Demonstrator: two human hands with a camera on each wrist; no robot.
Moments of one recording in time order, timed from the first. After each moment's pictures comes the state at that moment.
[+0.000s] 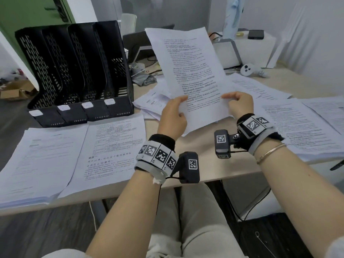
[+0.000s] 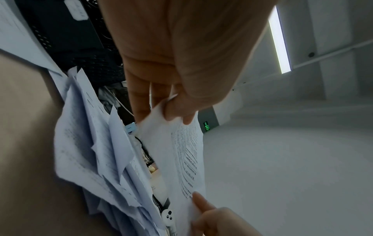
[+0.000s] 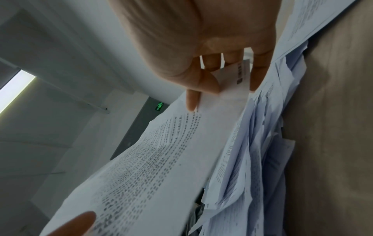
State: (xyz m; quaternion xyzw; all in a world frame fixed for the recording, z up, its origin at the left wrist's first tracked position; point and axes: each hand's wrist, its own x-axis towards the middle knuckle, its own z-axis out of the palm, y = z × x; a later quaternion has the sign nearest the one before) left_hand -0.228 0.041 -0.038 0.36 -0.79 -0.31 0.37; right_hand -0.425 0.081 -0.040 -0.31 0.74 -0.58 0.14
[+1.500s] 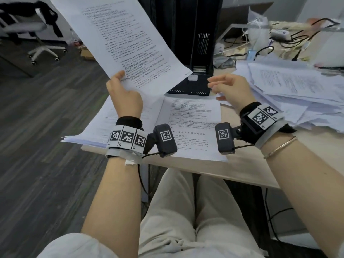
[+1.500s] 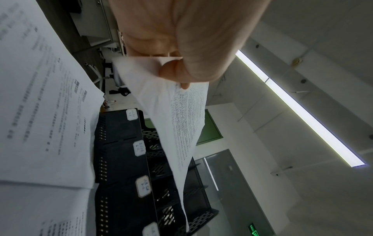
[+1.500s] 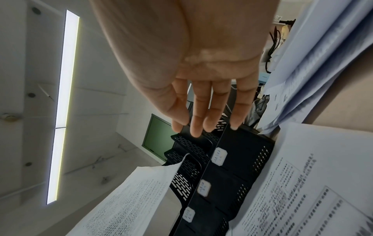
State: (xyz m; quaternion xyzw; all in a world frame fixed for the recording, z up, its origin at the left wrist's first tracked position) left_hand 0.043 -0.017 -0.030 0.59 -0.46 -0.22 0.63; right_hand -0.205 -0.015 -0.025 -0.55 0.58 -0.49 0.35
